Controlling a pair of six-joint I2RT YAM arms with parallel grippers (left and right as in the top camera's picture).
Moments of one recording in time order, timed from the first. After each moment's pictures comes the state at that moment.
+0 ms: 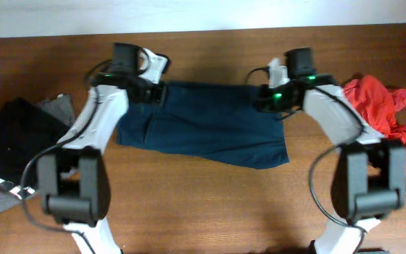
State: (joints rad) left arm -0.16 2.02 1.53 -0.59 0.39 0.17; right arm 0.12 1.95 1.41 -0.61 -0.43 0.18
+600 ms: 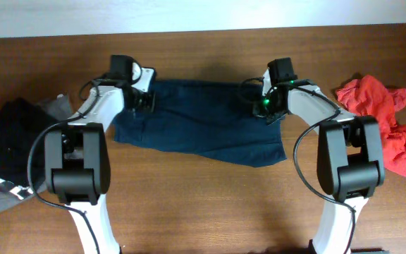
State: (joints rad) left arm -0.04 2.18 1.53 -0.54 0.30 0.10; right arm 0.11 2.11 1.42 -0.59 -0.24 0.29
